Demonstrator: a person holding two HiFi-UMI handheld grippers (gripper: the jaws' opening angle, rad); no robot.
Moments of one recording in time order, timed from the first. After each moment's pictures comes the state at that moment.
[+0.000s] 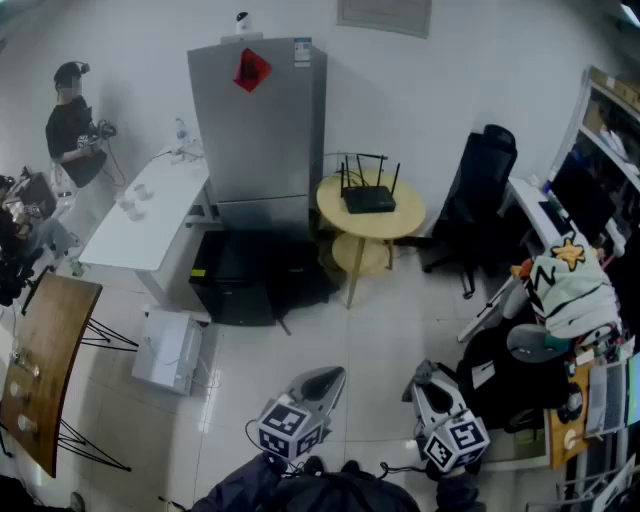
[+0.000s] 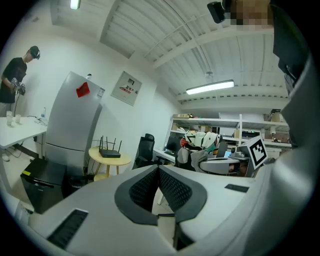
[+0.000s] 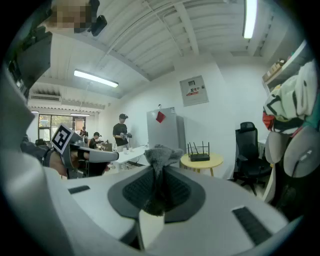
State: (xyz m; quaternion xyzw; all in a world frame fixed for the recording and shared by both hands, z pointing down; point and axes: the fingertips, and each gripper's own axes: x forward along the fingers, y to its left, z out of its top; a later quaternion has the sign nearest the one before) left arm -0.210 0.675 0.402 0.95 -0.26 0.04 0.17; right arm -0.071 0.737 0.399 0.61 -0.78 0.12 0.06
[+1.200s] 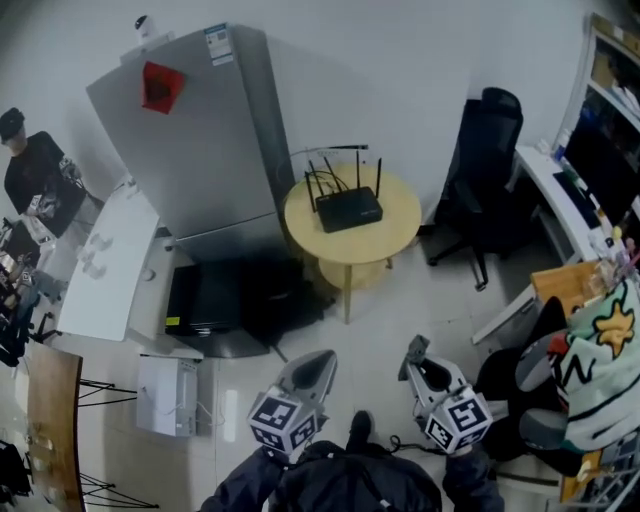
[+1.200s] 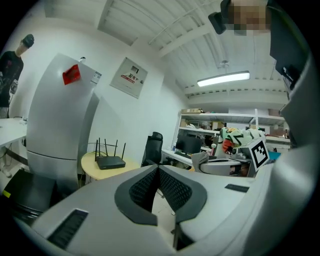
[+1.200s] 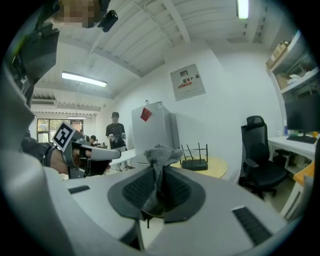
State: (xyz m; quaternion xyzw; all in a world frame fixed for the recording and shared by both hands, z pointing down) left arm -0.052 0.386 0.419 0.95 -0.27 0.05 0.17; right arm 0.080 0.448 0.427 0.59 -0.79 0.13 0.06
